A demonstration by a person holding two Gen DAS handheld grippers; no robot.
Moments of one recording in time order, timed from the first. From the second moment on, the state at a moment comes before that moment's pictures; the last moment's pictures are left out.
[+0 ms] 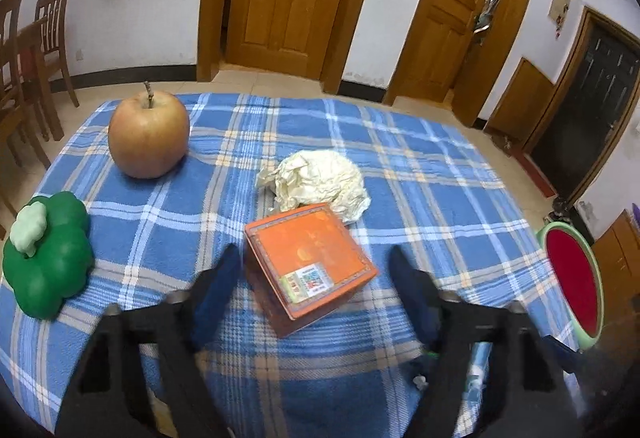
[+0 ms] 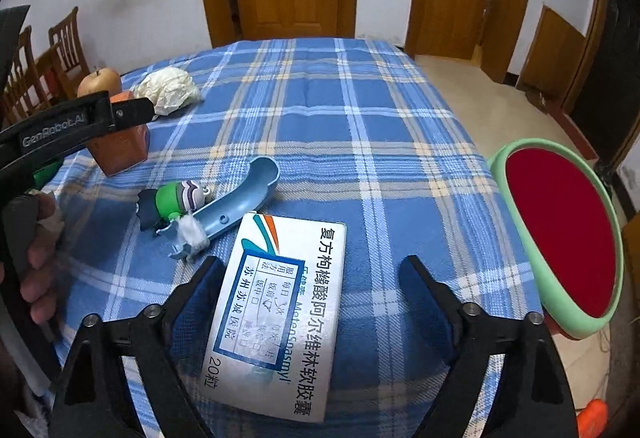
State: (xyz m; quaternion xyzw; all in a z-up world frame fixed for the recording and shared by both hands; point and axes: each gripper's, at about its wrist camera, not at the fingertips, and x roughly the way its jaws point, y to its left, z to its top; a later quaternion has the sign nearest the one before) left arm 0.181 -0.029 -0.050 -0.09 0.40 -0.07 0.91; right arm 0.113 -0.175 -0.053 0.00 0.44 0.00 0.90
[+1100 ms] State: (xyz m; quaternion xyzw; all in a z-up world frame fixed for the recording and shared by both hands) left arm 0.105 -0.054 0.003 0.00 0.20 -0.11 0.97; right arm 0.027 -0.180 0.008 -0.01 0.18 -0.11 0.98
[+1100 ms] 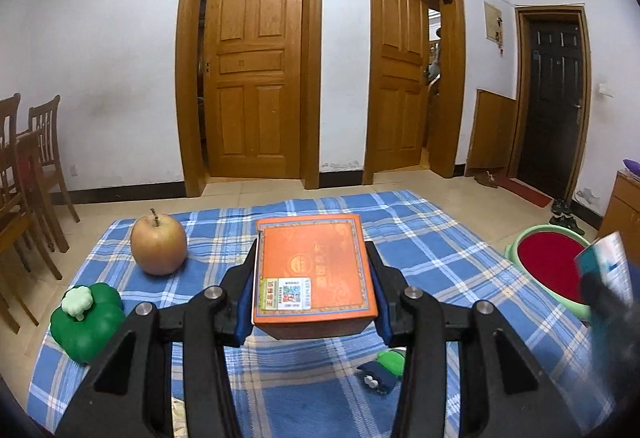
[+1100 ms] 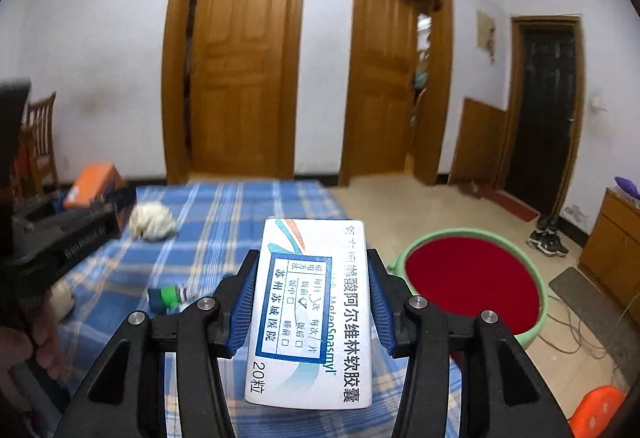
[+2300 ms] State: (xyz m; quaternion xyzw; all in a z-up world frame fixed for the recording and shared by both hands) left arm 0.079 -0.073 0.005 0.02 0.17 -0.19 0.97; right arm 0.012 -0.187 0.013 0.02 0.14 -0.18 0.97
